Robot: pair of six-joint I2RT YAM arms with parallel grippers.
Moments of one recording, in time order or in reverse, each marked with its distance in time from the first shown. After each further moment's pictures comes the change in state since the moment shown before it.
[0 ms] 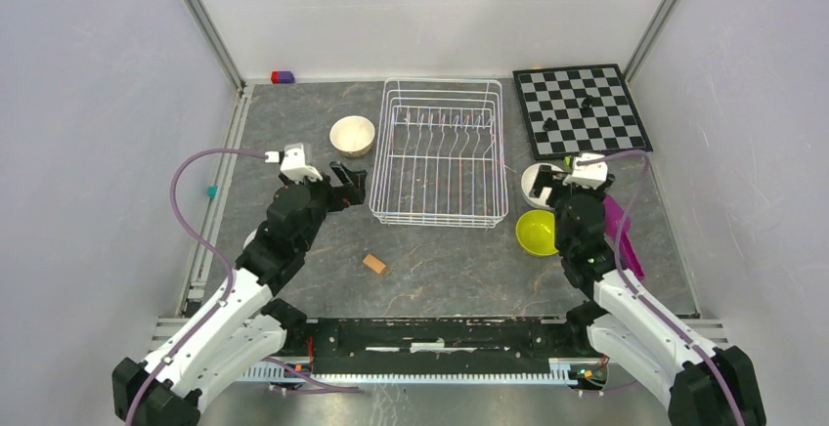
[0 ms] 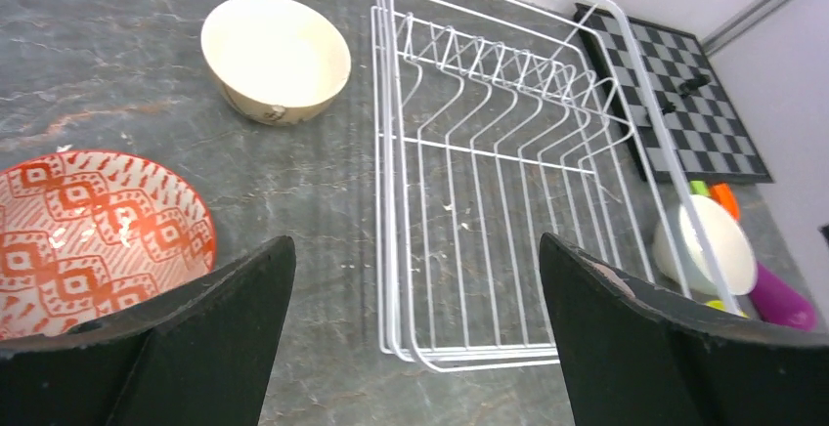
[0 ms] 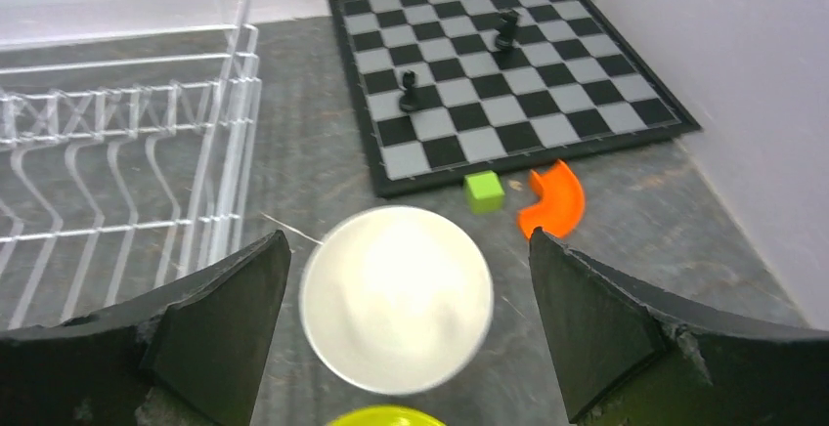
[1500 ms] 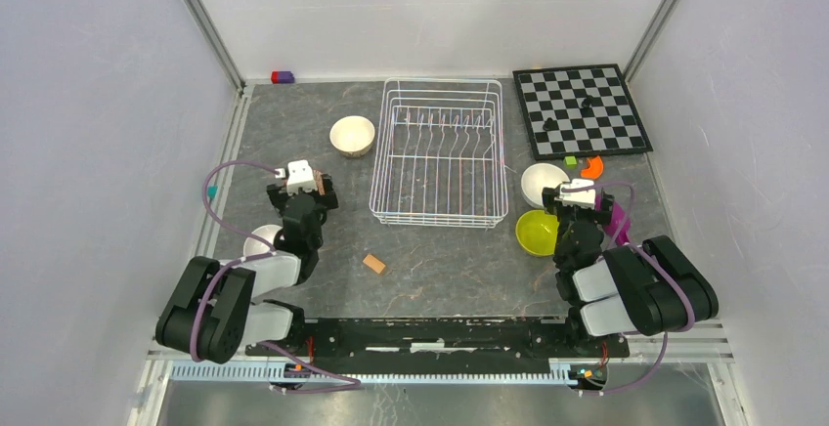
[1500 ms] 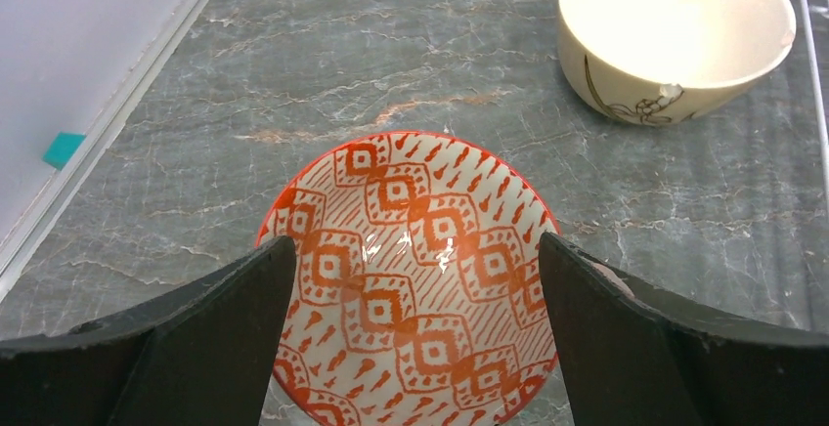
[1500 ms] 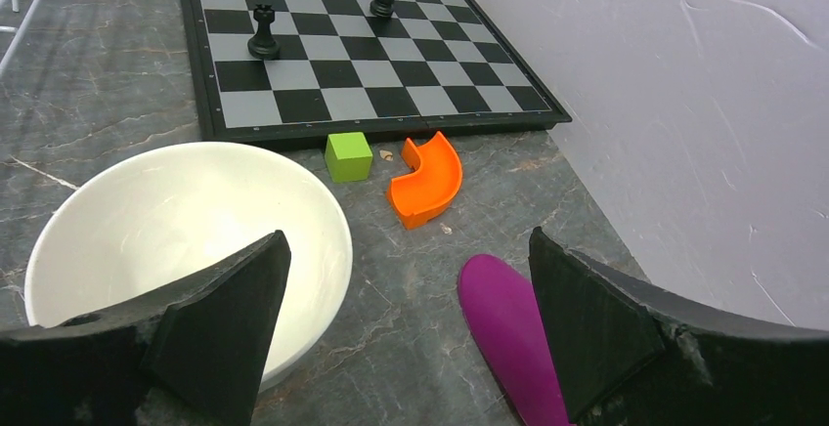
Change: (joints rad) left arm 0.251 0.518 -0.383 0.899 -0.256 0.436; right arm -0.153 0.590 -0.346 1.058 0.005 -0.368
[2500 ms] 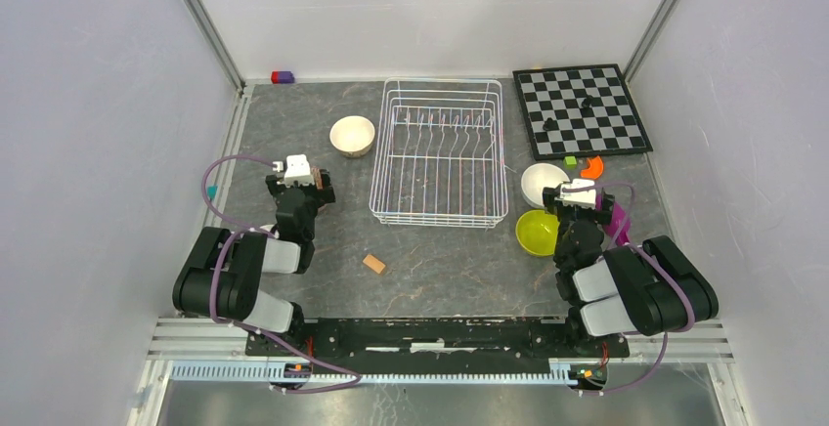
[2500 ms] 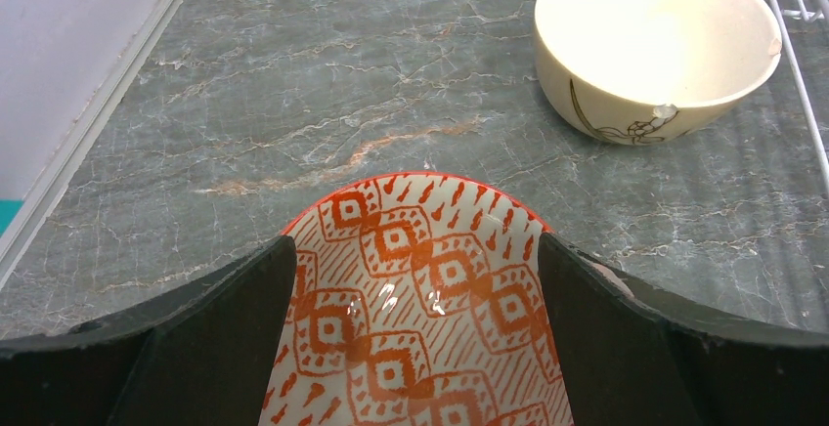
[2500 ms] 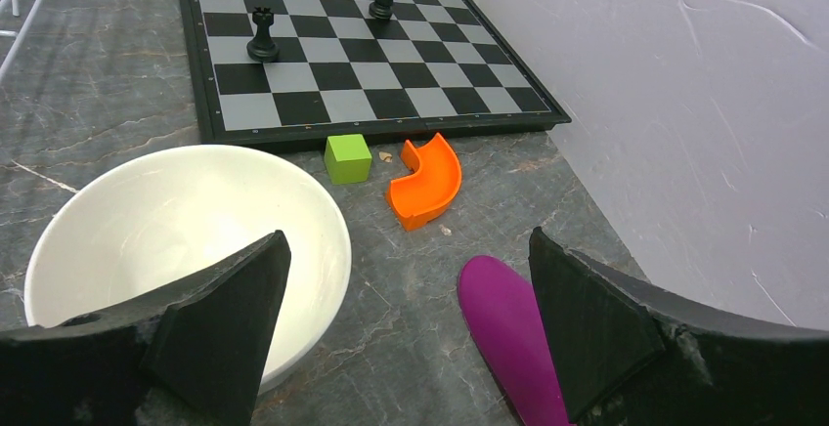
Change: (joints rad) left arm 0.137 0.212 0.026 0.232 0.250 0.068; right arm -0.003 -0.001 0.000 0.004 -0.002 0.003
